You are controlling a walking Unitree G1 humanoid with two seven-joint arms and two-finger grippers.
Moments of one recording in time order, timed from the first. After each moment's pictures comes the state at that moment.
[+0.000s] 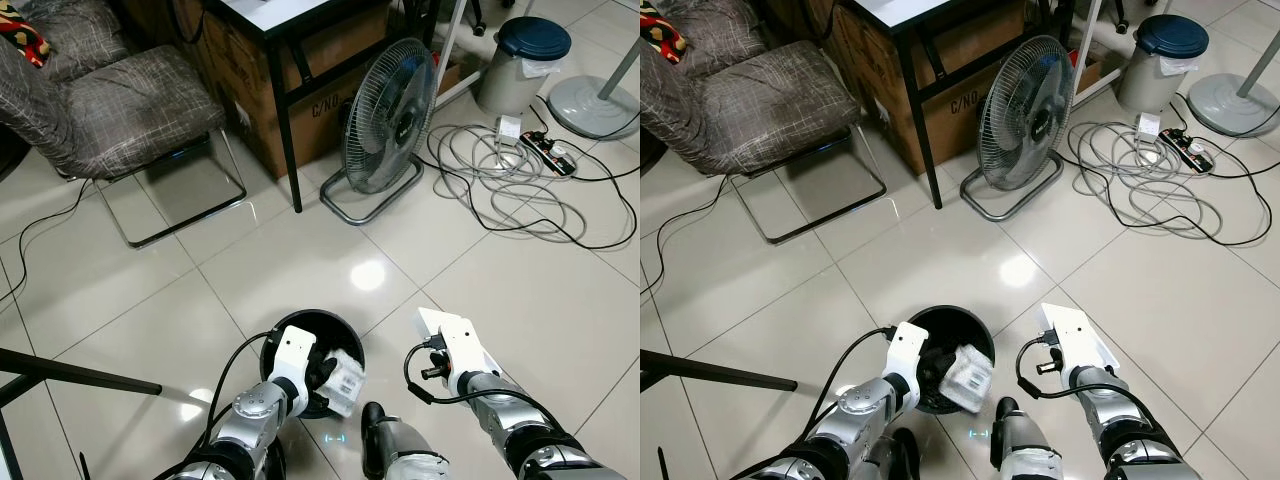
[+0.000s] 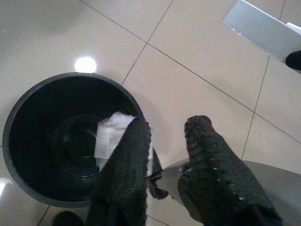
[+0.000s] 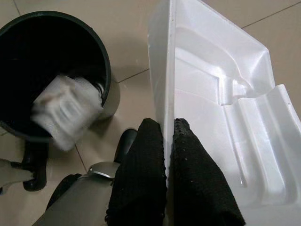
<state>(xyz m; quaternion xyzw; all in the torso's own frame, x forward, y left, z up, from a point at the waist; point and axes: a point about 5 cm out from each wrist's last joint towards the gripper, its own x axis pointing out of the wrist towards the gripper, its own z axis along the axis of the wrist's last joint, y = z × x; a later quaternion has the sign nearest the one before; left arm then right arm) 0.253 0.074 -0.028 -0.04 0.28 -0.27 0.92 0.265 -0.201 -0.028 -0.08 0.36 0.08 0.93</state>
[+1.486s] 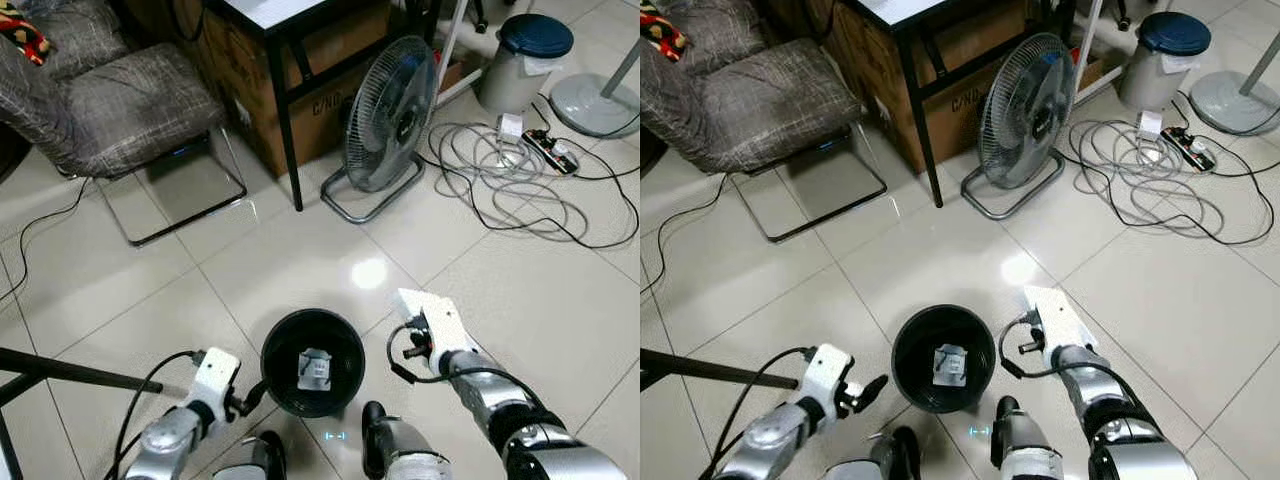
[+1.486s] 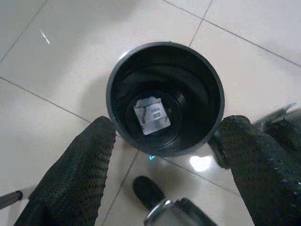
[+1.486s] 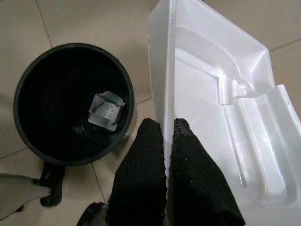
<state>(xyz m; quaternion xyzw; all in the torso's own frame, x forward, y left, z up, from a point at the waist) 0.222 0.191 -0.038 0.07 0.27 -0.22 0.93 0.289 -0.175 -0.011 -0.07 0.33 0.12 0.93</state>
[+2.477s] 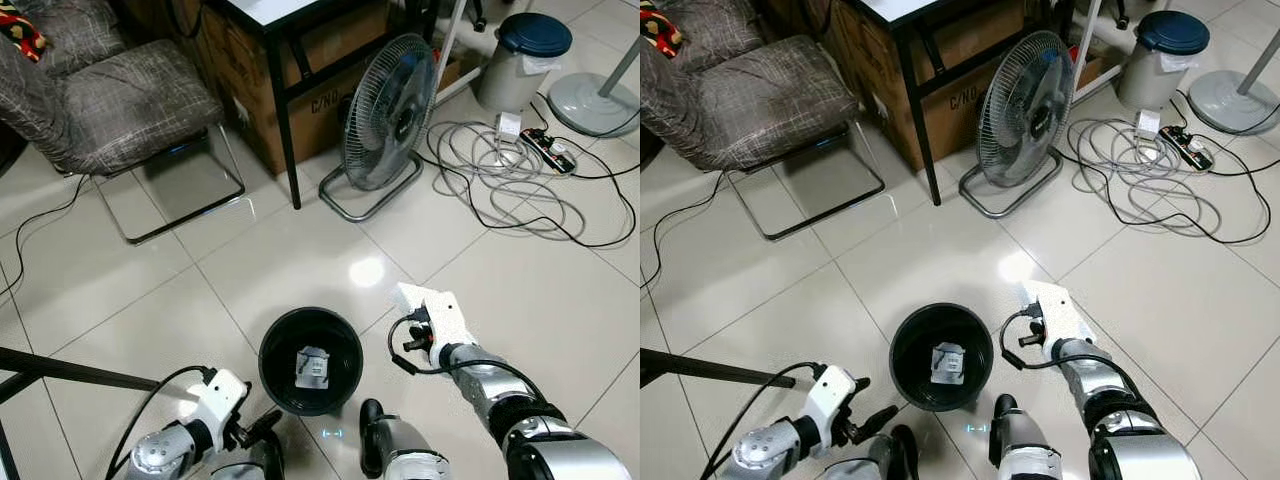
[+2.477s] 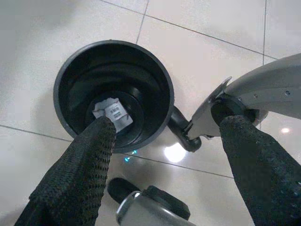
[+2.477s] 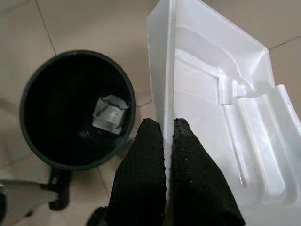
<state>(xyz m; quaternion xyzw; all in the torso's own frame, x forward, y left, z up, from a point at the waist) 0.201 0.185 -0.035 0.08 0.26 -0.34 0.90 0.297 -0.172 -0.004 -0.03 0.33 0.12 0.94</state>
